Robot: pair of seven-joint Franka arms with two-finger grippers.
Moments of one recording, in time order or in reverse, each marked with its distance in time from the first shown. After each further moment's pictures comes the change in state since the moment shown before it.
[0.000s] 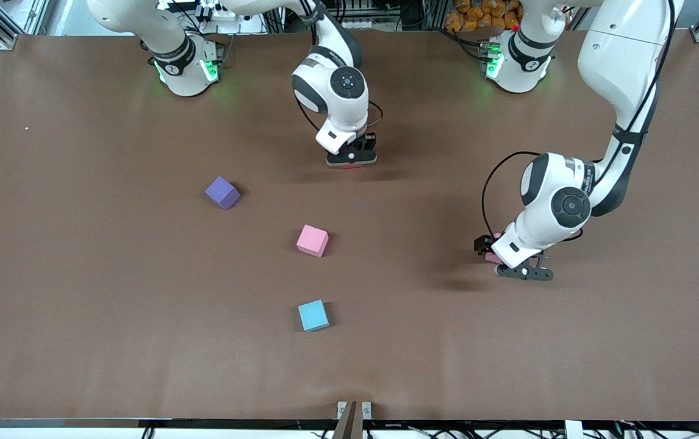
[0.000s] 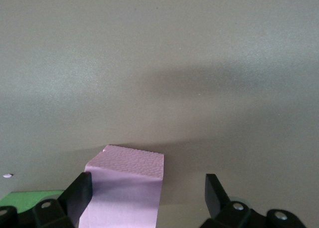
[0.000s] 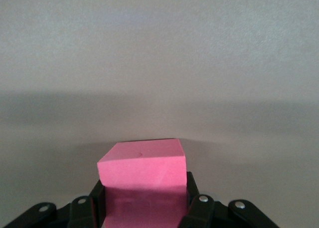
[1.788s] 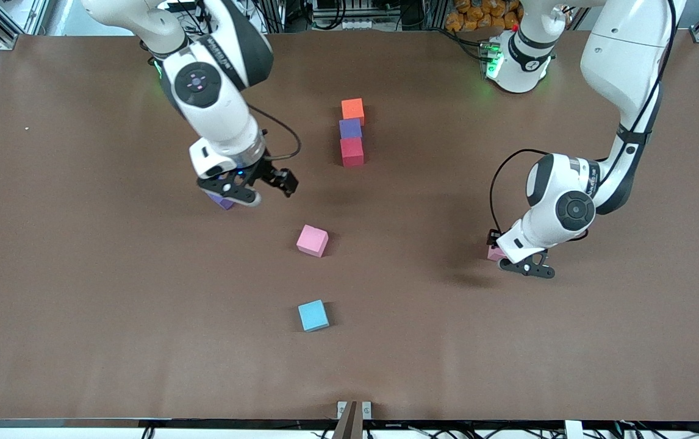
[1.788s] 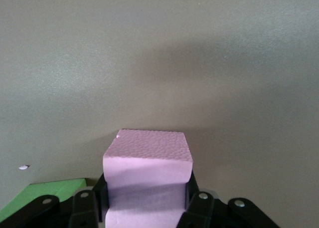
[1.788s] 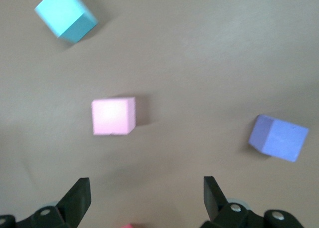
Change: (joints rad) left arm -0.015 -0.002 0.043 -0.034 0.001 -0.037 0.102; right arm -0.466 -0.342 -0.011 0.005 -0.049 -0.244 0.046
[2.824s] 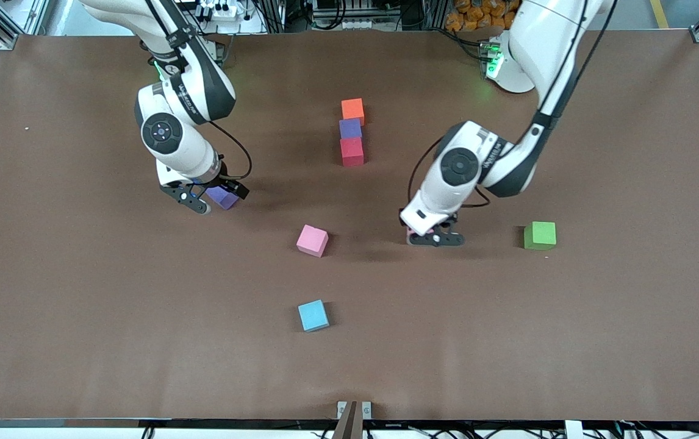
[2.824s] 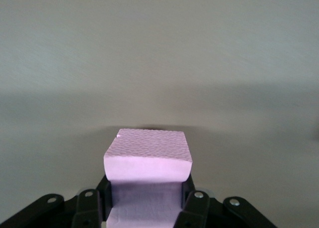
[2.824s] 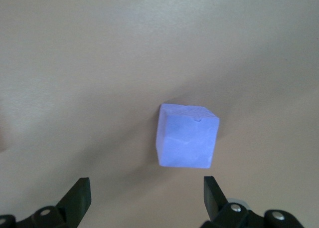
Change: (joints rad) left arm -0.345 -0.001 -0.066 0.076 0.000 0.012 -0.601; right arm -0.136 -0.034 0.001 -0.364 -0.003 0.125 -0.005
